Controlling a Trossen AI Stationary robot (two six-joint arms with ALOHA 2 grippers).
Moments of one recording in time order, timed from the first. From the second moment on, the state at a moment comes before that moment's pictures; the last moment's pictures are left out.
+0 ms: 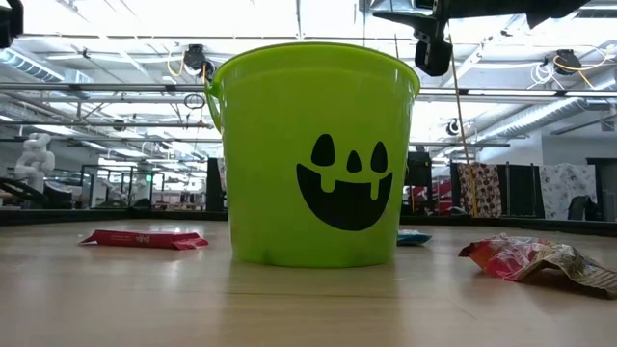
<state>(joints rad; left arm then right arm) -0.90 0.87 0.89 -0.07 -0.65 -0.16 0.01 1.08 0.70 0.30 -0.07 0.87</state>
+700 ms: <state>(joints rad) -0.76 0.87 0.89 0.11 -0.68 -0.32 -0.01 1.08 0.70 0.30 -0.02 0.93</state>
